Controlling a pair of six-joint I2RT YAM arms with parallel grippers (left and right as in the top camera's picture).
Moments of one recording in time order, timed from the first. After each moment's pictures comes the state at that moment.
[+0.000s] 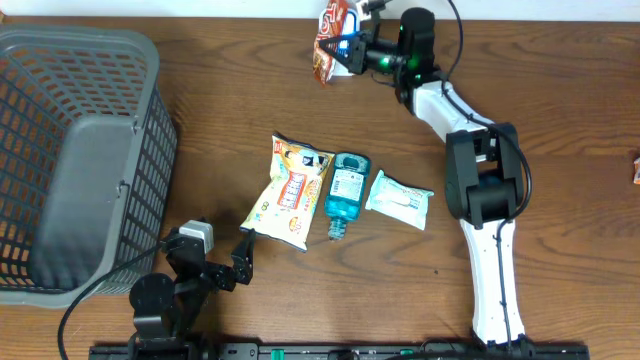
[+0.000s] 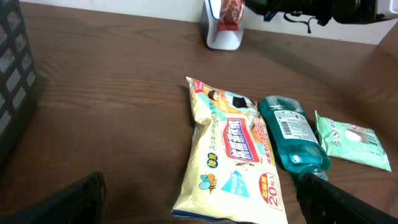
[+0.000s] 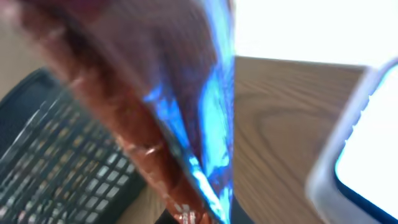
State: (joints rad) left arm 0.03 0.02 0.13 -0.44 0.39 -0.11; right arm 0.22 2.57 1.98 0.38 -1.00 0.60
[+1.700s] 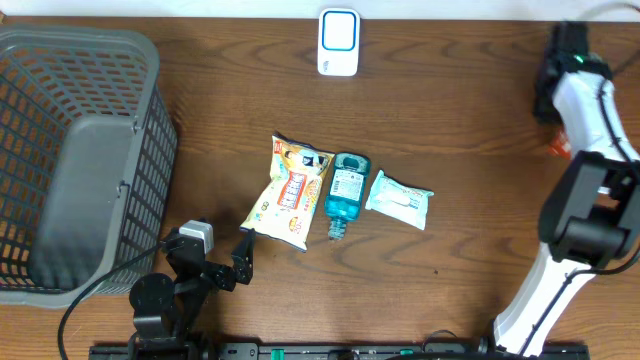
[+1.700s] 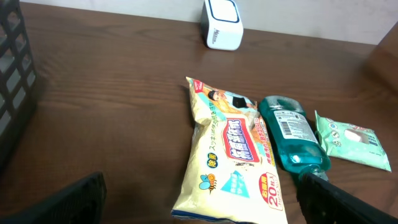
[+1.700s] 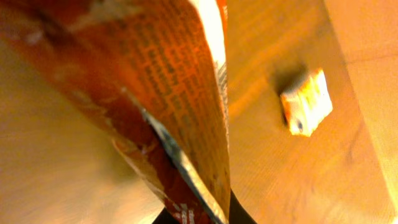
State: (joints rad) left arm 0.03 0.02 0.13 -0.44 0.39 -0.11; right arm -0.28 2.18 1.75 -0.82 0.61 0.16
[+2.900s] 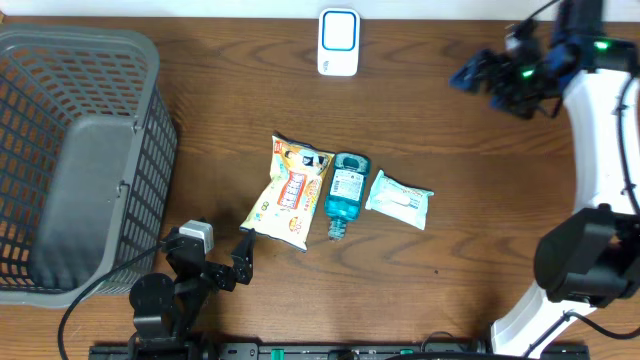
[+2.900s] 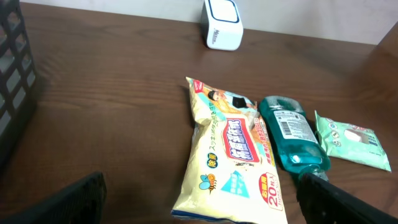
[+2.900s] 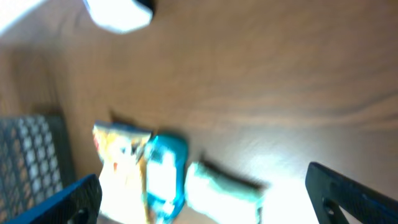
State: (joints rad) left arm 0.03 0.02 0.13 -0.44 0.39 -0.11; right arm -0.10 1.92 1.86 -1.20 -0.52 0.19
